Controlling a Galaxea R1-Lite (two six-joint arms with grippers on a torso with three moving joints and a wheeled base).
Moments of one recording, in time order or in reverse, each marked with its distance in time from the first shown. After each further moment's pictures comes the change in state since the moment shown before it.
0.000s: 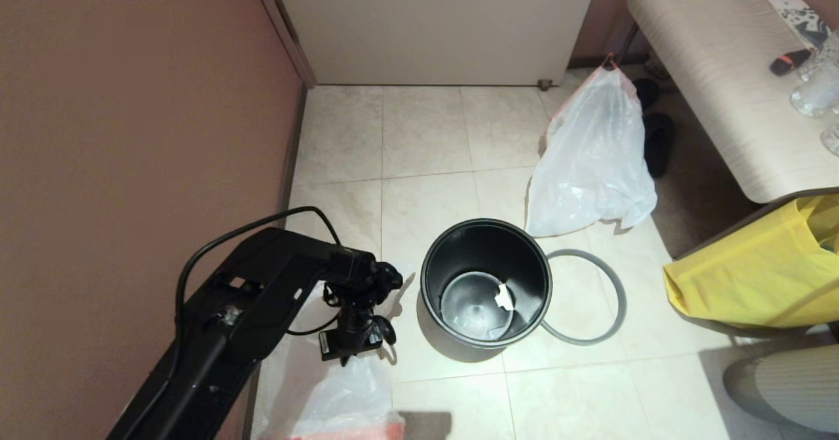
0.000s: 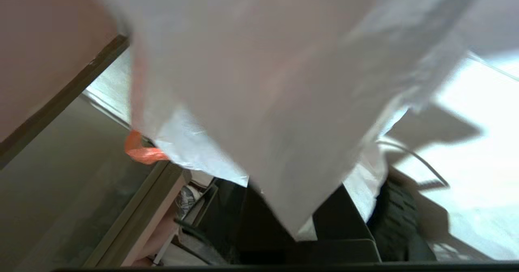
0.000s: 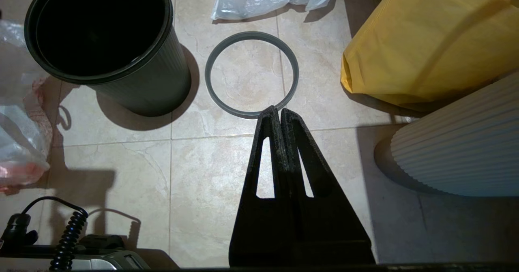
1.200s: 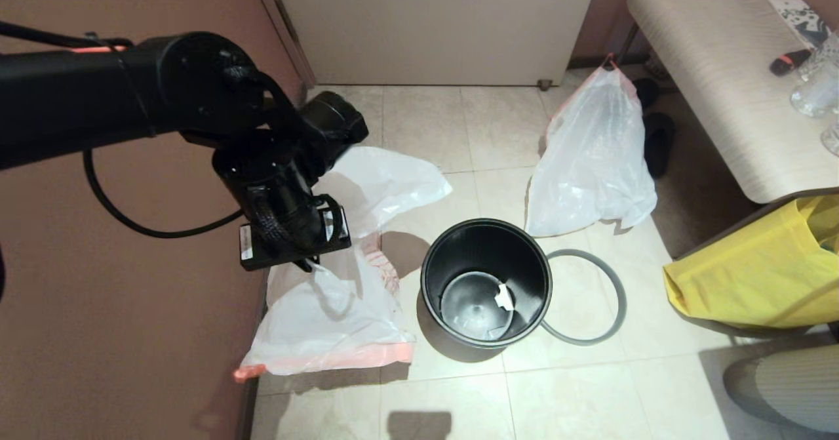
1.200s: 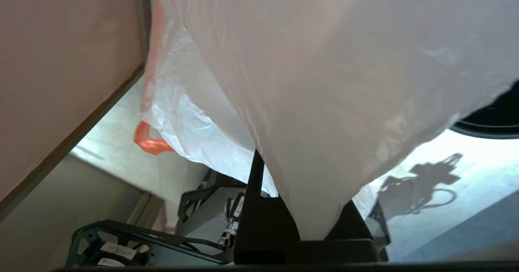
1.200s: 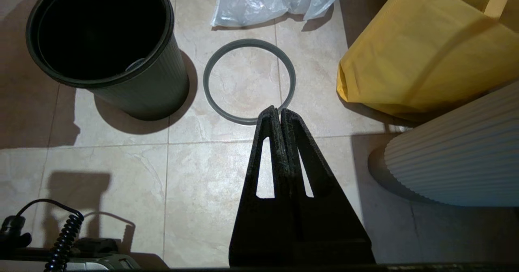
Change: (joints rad) left arm -0.163 -0.723 -0.014 0.351 0.056 -0.022; right arm 0.000 0.005 -0.027 0.012 0.000 -0.029
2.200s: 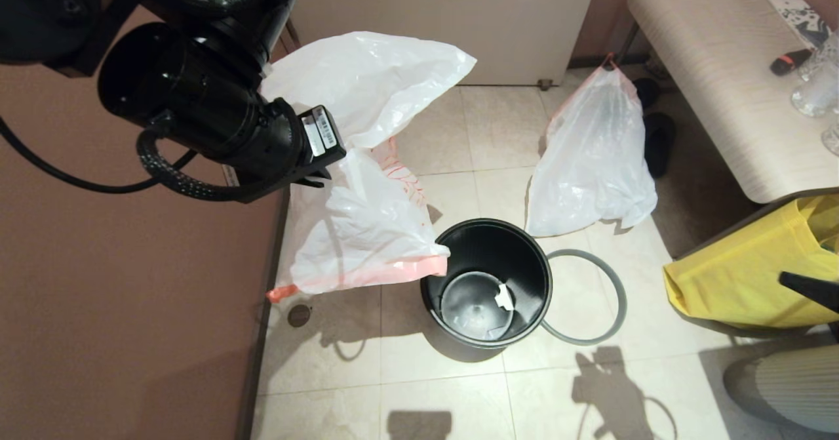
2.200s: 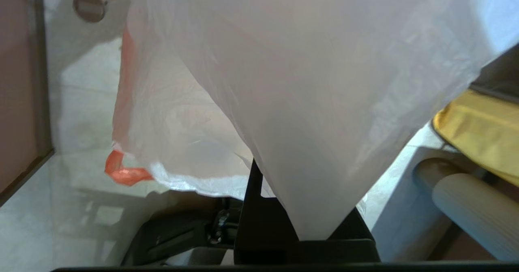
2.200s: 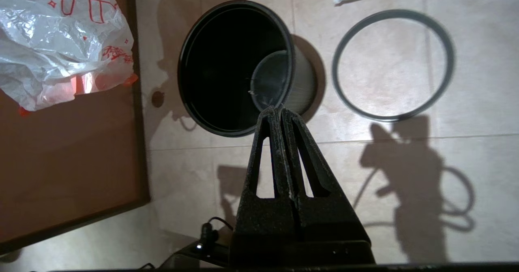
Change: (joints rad) left arm -0.046 -0.187 -0.010 -0.294 -0.031 0.059; right arm 0.046 0.996 -0.546 -0.211 0.291 0.362
